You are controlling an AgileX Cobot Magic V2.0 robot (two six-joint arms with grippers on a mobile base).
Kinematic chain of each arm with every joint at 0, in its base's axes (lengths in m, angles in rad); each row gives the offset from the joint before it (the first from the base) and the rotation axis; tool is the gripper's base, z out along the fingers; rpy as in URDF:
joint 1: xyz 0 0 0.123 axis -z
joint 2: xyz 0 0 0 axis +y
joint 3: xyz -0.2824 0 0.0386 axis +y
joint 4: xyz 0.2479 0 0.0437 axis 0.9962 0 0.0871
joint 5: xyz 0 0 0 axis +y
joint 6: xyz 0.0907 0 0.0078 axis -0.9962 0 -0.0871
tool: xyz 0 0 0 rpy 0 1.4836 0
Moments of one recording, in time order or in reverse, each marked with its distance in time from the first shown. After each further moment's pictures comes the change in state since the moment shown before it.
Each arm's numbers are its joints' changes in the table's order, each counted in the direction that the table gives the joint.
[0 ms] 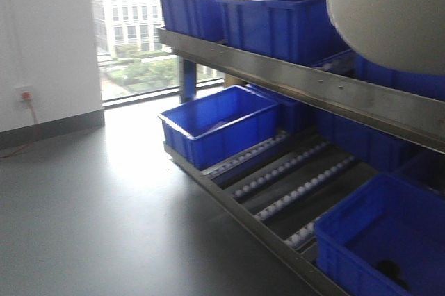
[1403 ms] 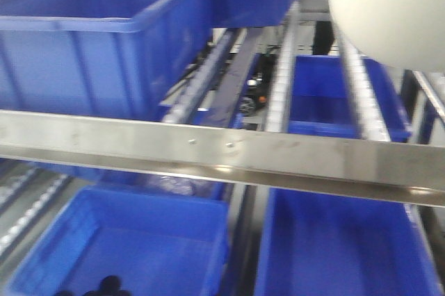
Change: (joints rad) left arm 0.000 0.000 0.000 0.000 0.000 0.000; right arm 0.000 0.000 0.000 0.000 0.000 0.000
